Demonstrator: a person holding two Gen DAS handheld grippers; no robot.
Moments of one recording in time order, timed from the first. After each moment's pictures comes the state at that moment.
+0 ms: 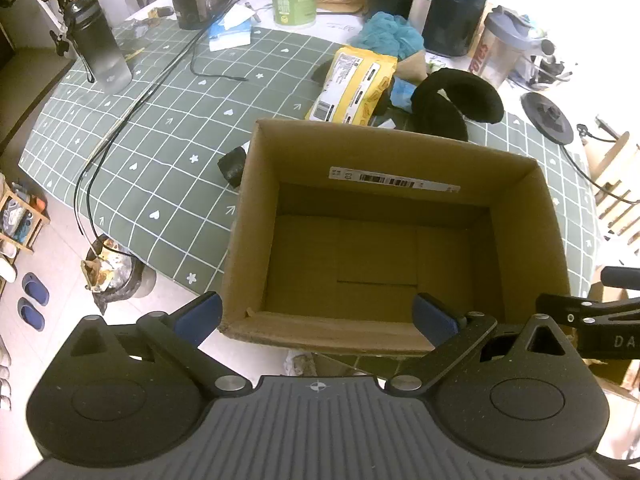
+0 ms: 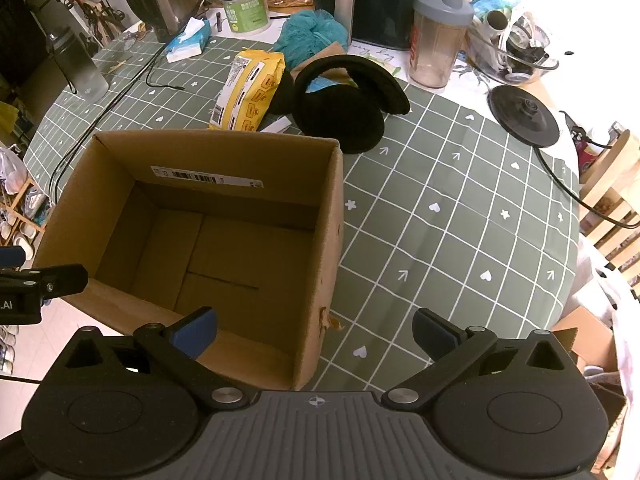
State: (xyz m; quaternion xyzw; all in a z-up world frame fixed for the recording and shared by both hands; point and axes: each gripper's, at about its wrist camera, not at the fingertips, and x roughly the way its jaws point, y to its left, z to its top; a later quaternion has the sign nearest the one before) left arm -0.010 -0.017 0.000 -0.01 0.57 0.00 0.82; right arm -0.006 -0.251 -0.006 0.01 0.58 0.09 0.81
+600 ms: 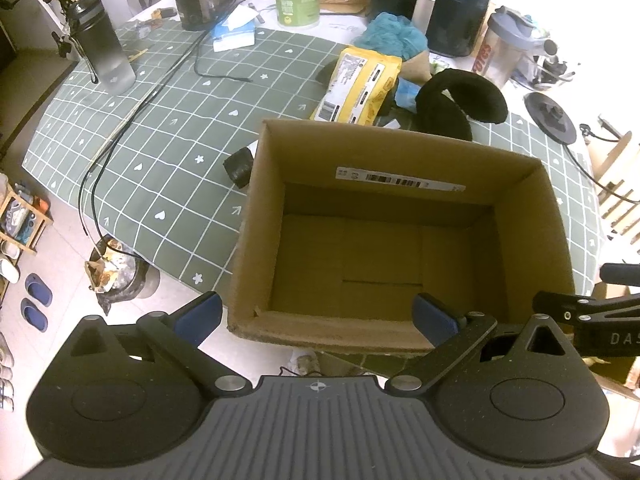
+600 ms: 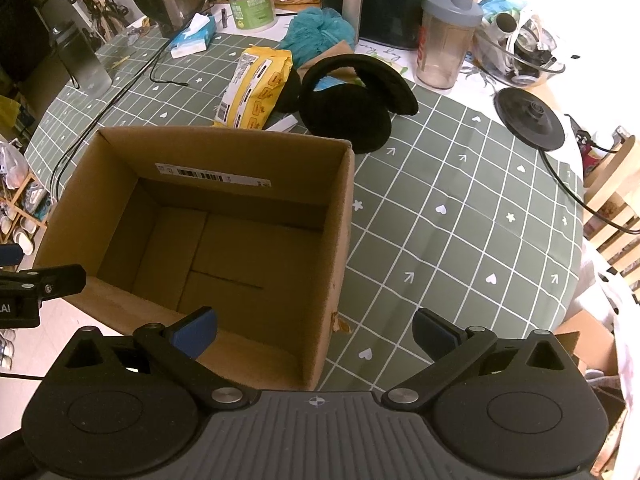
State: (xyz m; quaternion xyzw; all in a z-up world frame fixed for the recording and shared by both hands) left arm -0.013 -0.013 0.001 -0.01 0.56 0.00 0.83; right arm -0.004 -0.243 -0.008 0.01 0.58 0.10 0.81
